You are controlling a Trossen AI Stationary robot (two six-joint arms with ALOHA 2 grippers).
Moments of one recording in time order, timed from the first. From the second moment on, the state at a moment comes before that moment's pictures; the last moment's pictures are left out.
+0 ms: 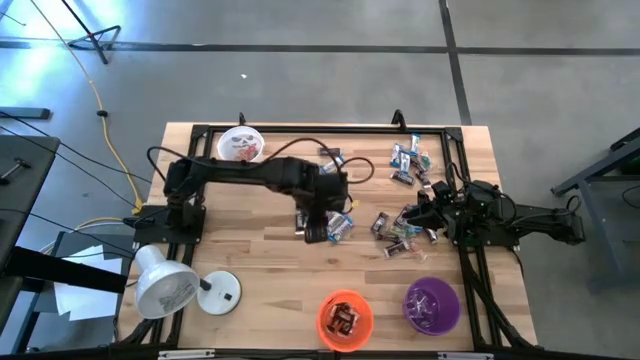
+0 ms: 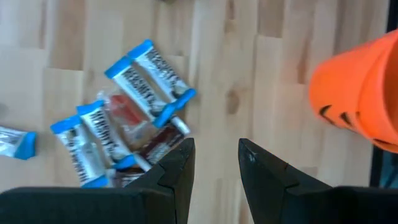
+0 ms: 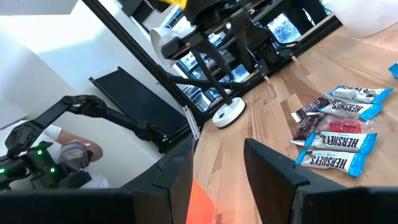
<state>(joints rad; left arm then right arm) -0.02 1.96 1.89 -1.15 0.13 -0.12 -0.16 0.03 0.01 0.07 -0.40 0.73</state>
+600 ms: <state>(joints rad) 0.11 1.96 1.89 -1.22 0.13 0.00 -0.16 0.03 0.01 0.07 -0.40 0.73</state>
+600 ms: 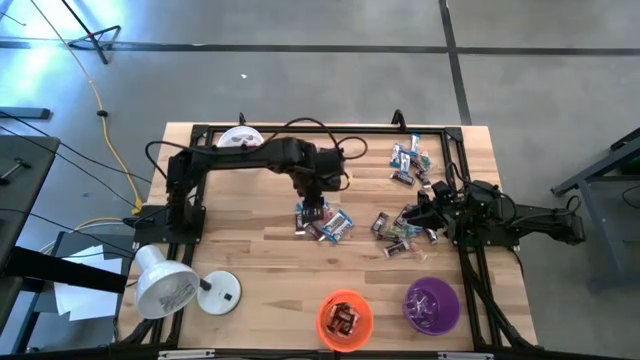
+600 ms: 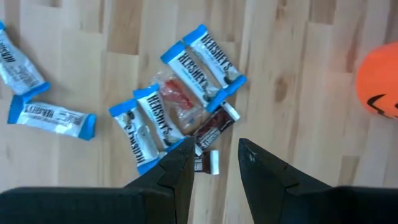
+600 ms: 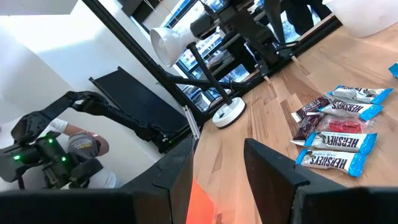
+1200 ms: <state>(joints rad) 0.12 1.96 1.89 -1.23 0.13 0.02 -0.16 0.03 0.01 0.07 -0.40 0.73</state>
